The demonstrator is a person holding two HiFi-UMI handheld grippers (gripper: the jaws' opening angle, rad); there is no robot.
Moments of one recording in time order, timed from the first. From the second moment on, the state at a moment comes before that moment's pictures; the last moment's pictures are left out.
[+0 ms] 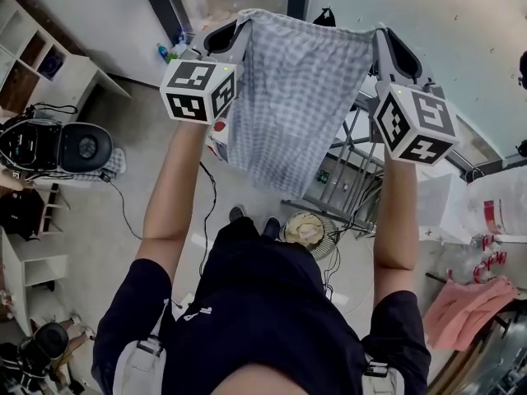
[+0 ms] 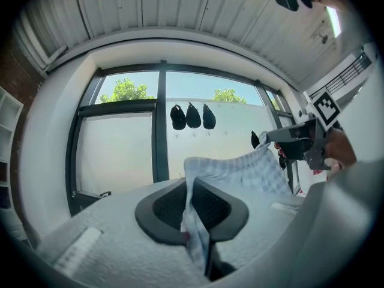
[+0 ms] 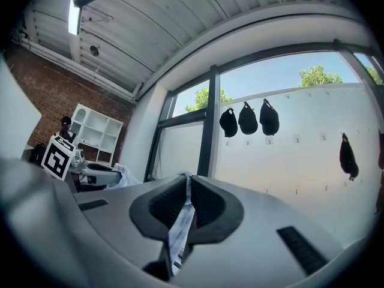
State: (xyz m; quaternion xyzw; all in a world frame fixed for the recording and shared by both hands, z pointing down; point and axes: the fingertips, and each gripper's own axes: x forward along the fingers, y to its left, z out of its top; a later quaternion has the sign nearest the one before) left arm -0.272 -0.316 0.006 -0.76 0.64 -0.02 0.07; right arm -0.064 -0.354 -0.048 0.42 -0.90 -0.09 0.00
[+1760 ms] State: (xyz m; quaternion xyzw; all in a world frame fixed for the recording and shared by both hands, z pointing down) left arm -0.267 -0.617 0.424 -0.80 0.48 -0.21 -0.29; right arm -0.068 -0.640 0.360 0.52 -0.79 0.19 0.26
